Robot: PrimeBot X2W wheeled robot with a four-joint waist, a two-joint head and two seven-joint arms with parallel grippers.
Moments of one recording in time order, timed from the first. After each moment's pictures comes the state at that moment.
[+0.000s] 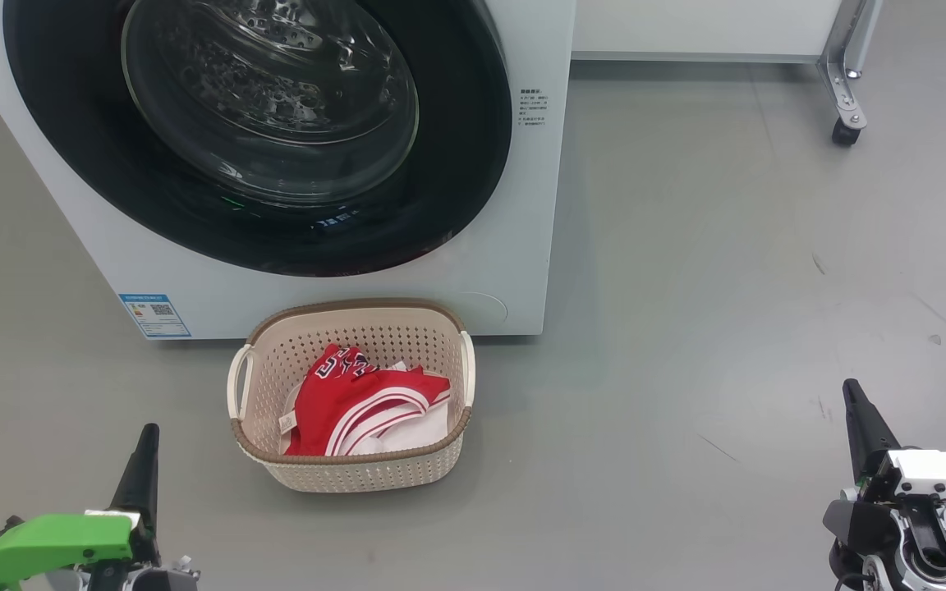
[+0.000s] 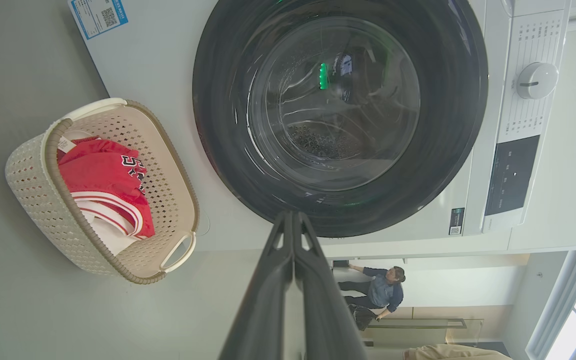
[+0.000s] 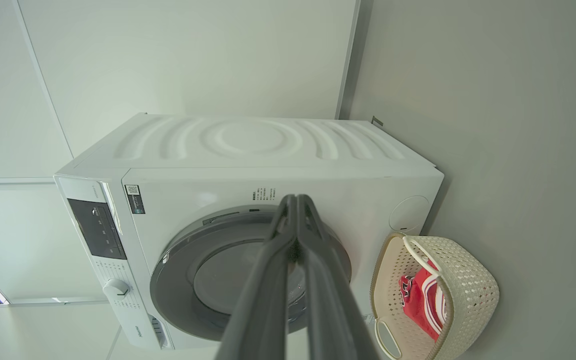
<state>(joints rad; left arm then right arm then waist) -0.05 0.08 0.00 0.28 -1.66 -0.12 0.05 -0.06 -0.05 -0.12 0.27 1.62 0.12 0.09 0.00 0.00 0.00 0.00</state>
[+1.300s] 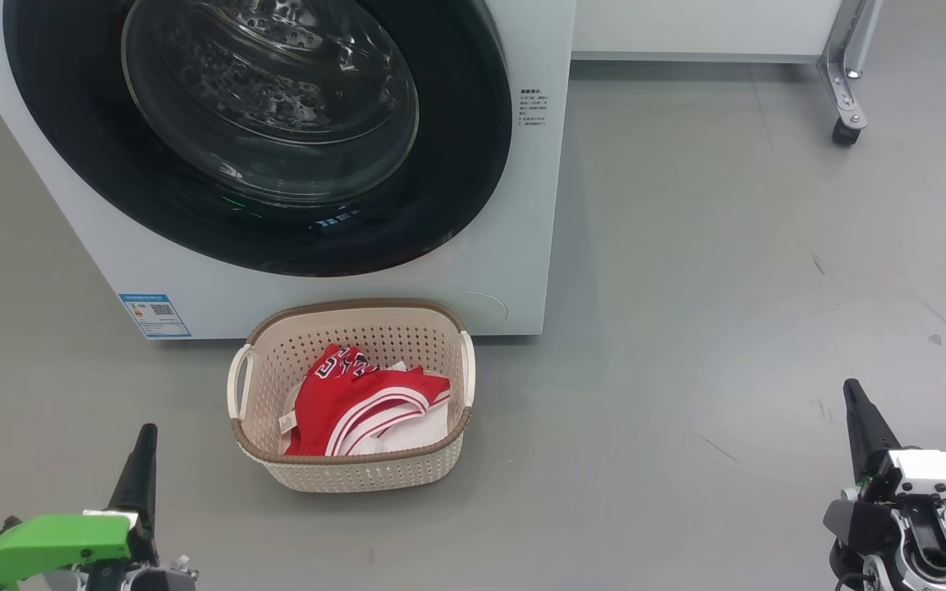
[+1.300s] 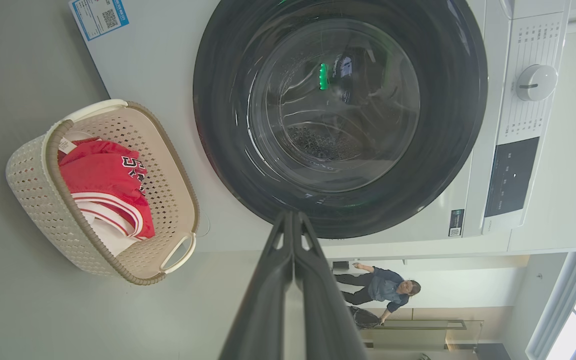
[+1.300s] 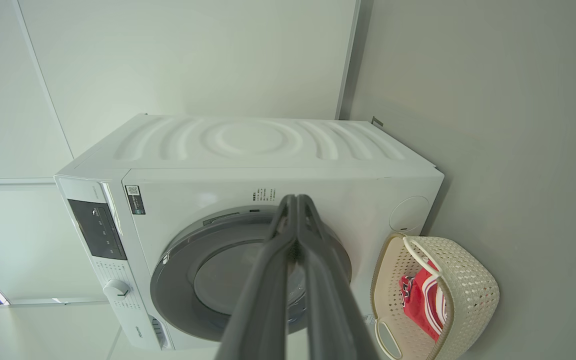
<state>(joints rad) -0.05 0.08 0.01 0.28 -1.66 -0.12 0.05 -0.06 -0.05 -0.12 0.27 1.62 0.12 0.09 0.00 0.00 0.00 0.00</state>
